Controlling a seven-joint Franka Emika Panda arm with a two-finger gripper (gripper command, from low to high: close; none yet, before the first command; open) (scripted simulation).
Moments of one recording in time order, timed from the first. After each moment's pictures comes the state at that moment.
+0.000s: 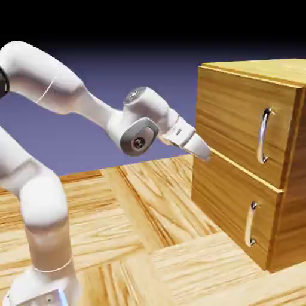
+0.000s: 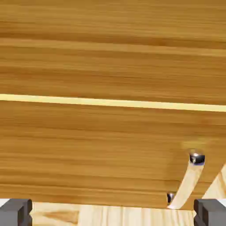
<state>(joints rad) 0.04 -0.59 -0.03 -2.80 -0.05 3.03 0.77</state>
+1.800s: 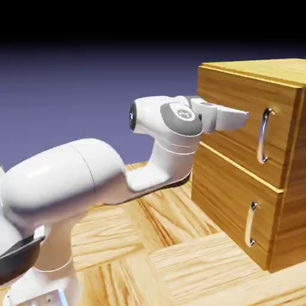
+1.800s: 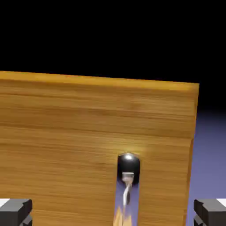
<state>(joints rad) 1.07 -1.26 -1.15 -2.41 -2.40 2.75 2.09</state>
